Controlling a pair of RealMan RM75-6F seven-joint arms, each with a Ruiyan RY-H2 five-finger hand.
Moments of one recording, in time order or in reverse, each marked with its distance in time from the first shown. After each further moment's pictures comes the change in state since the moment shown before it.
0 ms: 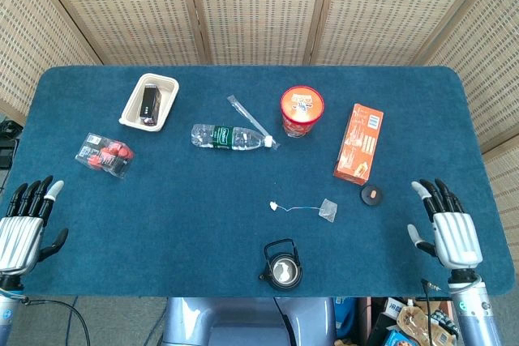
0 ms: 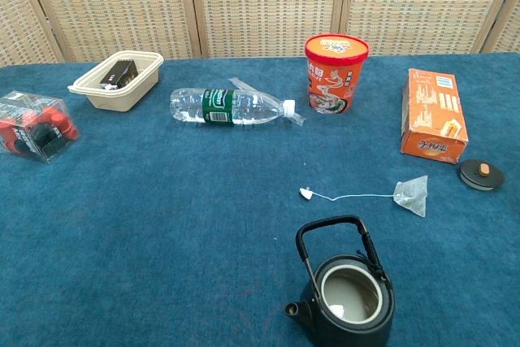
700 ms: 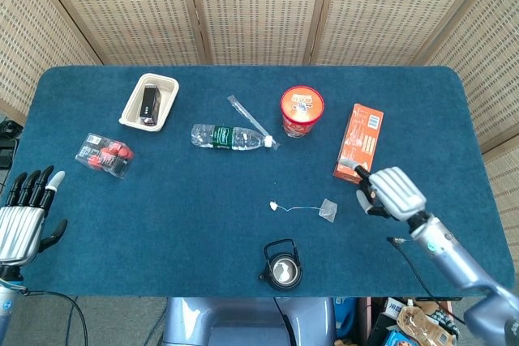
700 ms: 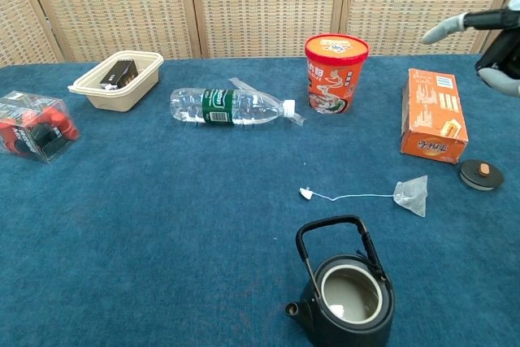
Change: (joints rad) left arm -0.035 0.045 -0.028 -0.056 -0.019 -0.028 0.079; right arm 0.400 0.172 0.062 -0.022 -0.097 -0.505 0.354
